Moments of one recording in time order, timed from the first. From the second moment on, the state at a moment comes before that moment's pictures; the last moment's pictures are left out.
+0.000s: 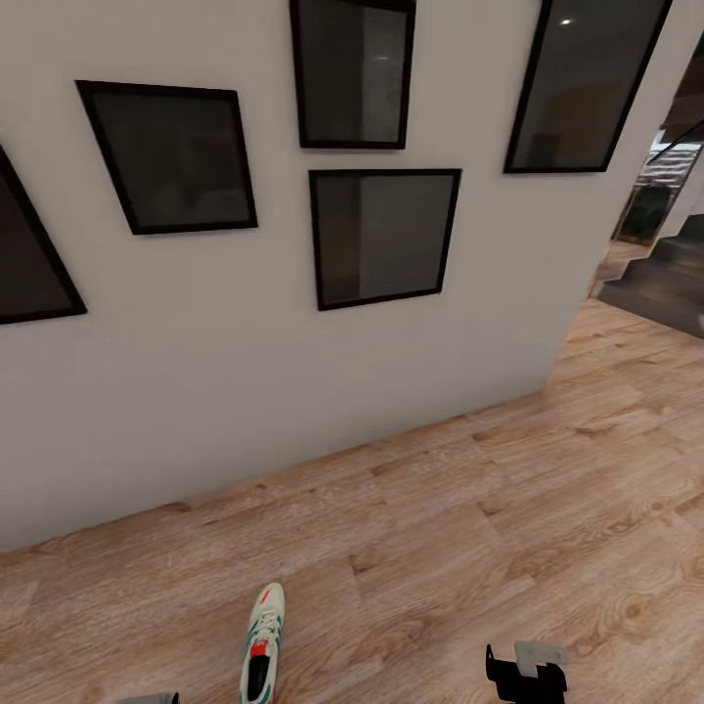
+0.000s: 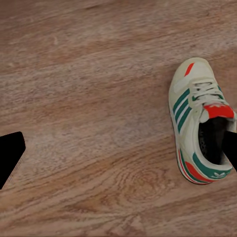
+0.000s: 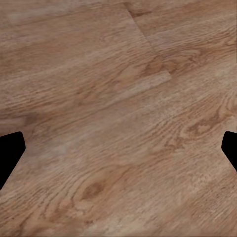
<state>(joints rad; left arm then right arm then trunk) -0.29 0.17 0.23 -0.12 -0.05 -0.58 -0.11 -0.46 -0.05 -0.07 -0.03 0.10 -0.48 -0.24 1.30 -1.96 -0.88</state>
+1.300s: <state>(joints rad) -0.29 0.17 0.23 -0.14 -0.05 -0.57 -0.10 -0.46 -0.05 -0.07 -0.05 0.10 -0.48 -0.24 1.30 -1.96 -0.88</state>
